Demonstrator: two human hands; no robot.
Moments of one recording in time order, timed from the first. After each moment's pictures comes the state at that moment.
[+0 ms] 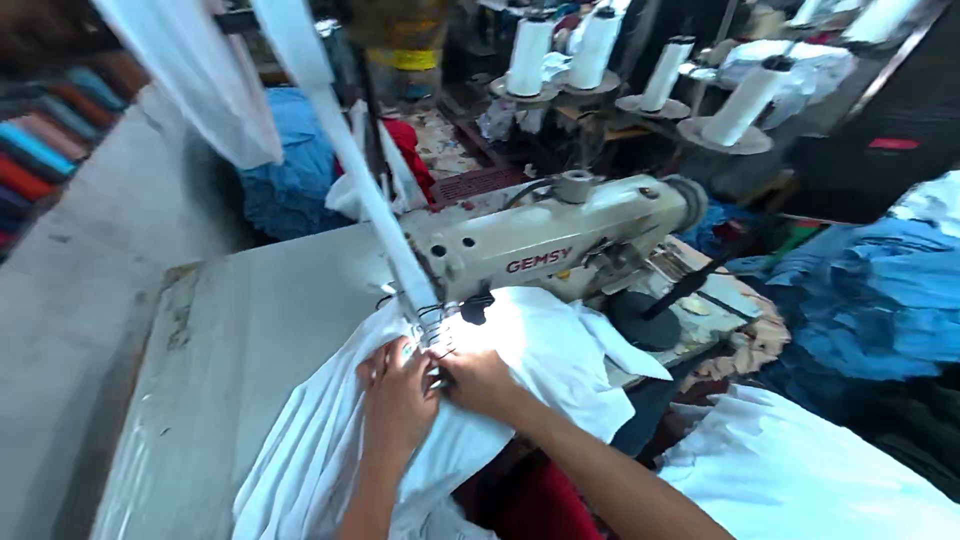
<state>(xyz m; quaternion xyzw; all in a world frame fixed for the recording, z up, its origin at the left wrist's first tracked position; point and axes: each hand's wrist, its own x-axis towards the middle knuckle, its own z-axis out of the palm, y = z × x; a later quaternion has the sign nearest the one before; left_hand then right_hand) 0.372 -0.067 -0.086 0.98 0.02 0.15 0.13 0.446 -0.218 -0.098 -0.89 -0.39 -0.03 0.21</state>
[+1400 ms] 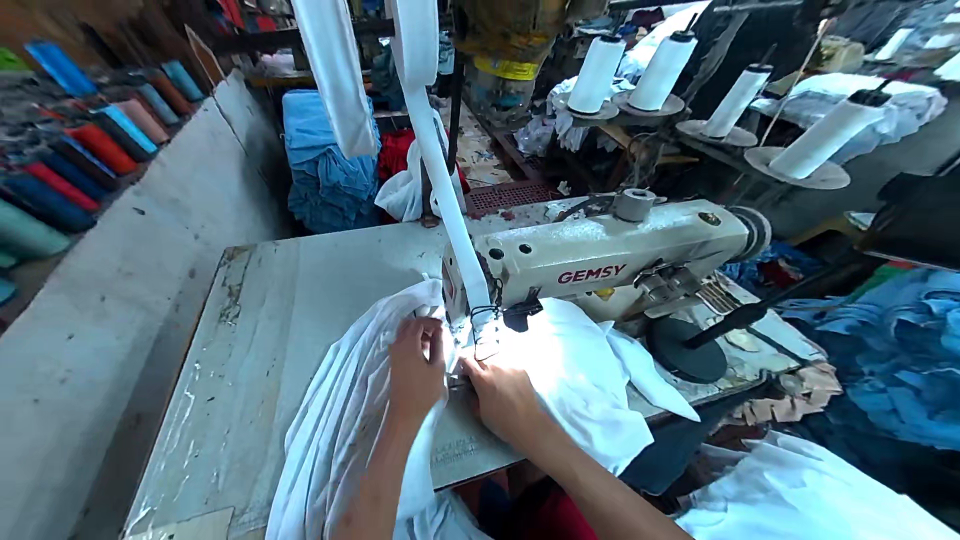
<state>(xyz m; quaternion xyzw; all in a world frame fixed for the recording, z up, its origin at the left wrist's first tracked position) 0.406 -0.035 -0.083 0.90 0.09 0.20 0.38 0.421 -0.199 -0.081 -0.94 -0.33 0.03 0.12</state>
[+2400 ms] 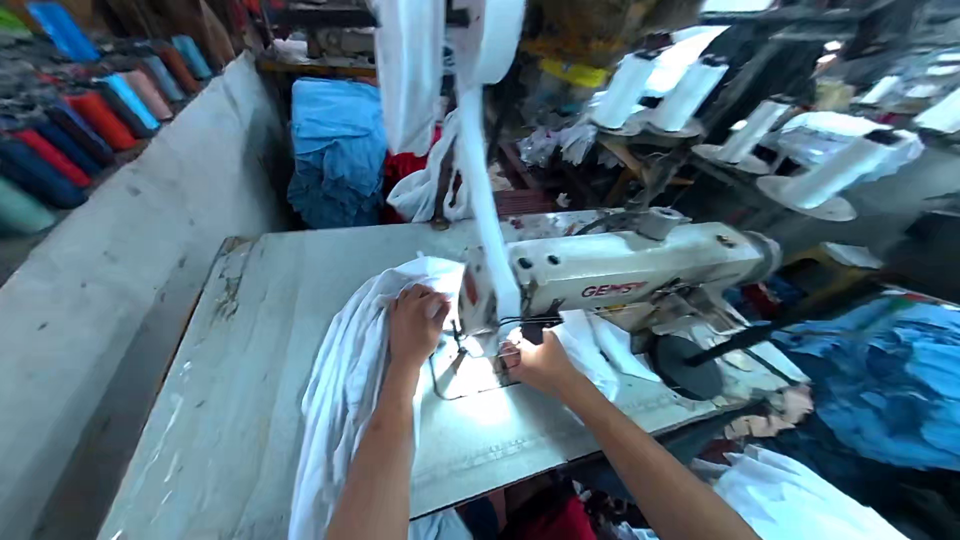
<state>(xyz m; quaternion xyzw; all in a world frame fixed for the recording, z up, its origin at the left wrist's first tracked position) 0.483 0.012 -0.101 0.94 0.06 0.18 0.27 0.498 -0.236 -0.092 -0.93 -0.32 -0.06 0.19</state>
